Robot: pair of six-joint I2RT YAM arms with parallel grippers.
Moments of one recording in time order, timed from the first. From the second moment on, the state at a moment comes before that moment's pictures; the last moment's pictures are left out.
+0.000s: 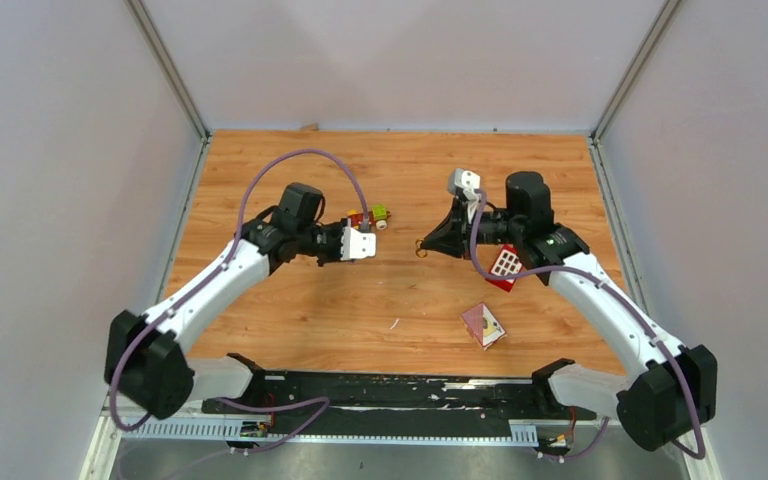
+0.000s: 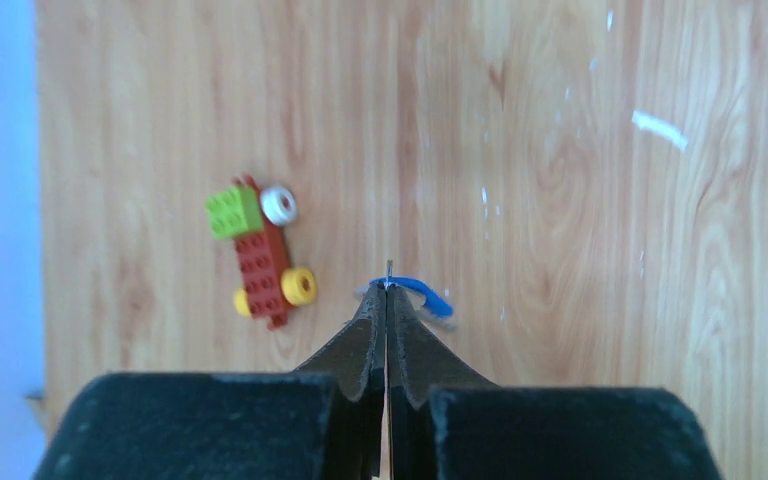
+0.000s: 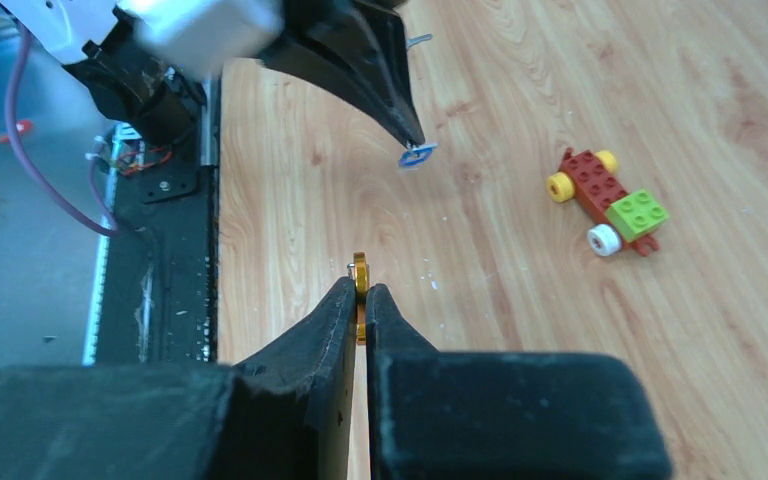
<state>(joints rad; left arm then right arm) -0.49 1.32 1.02 -0.58 0.57 1.08 0.42 1.14 0.96 -0.20 -0.94 -0.22</state>
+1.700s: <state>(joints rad) -0.99 0.99 0.90 -0.35 0.01 0.94 0.53 1.40 1.04 0.03 -1.12 0.17</state>
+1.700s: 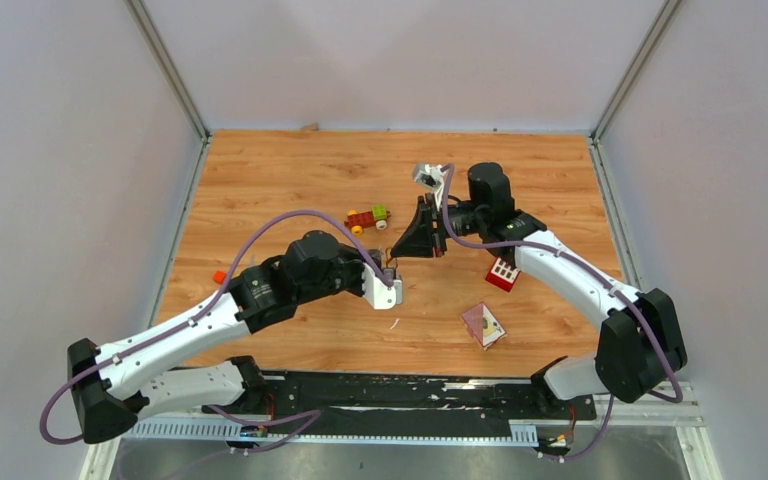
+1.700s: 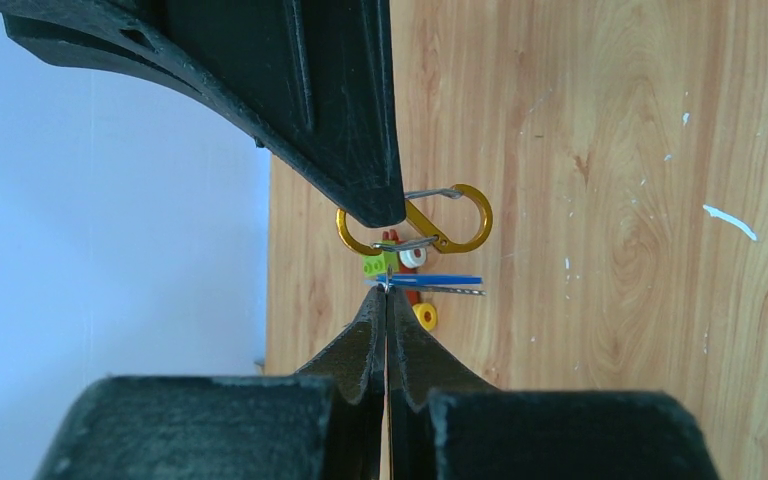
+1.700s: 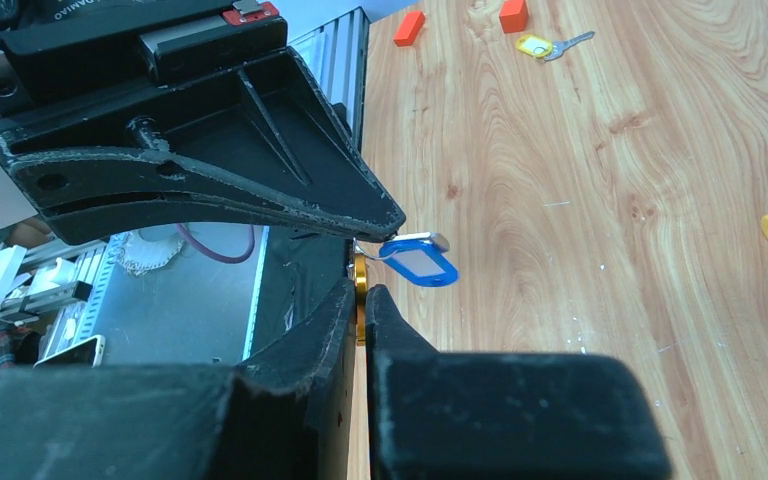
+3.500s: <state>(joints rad) -1.03 1.05 0.90 -0.35 -0.09 0.98 0.53 1.44 1.04 0.01 -1.07 0.16</state>
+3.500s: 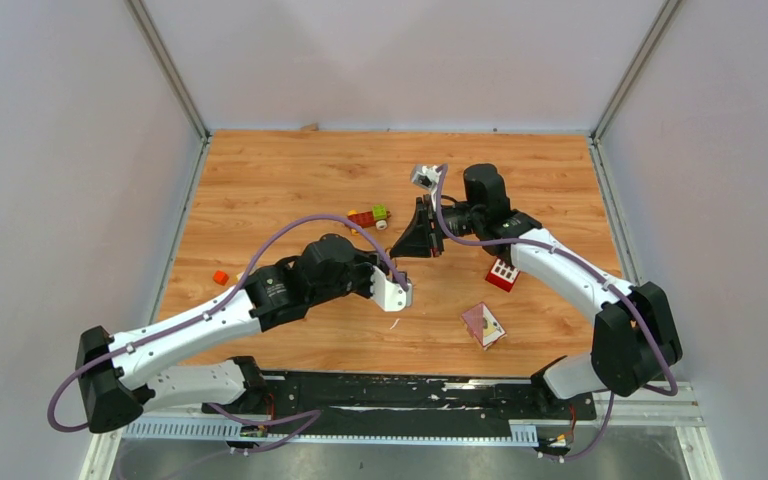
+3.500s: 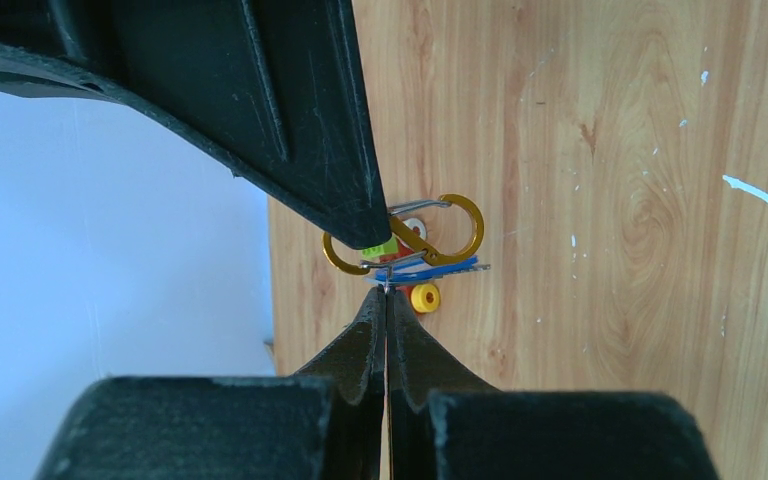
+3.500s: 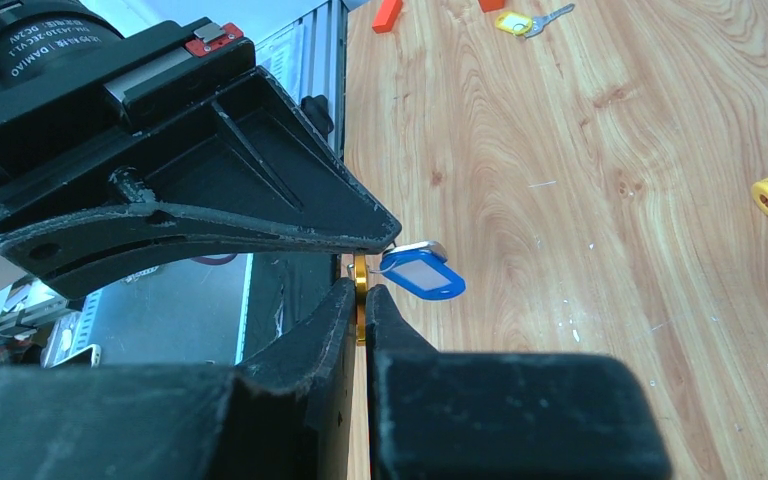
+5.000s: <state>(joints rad) -1.04 1.08 0.91 -0.34 -0.14 0.98 0.53 1.45 1.04 -0.02 -1.05 0.15</state>
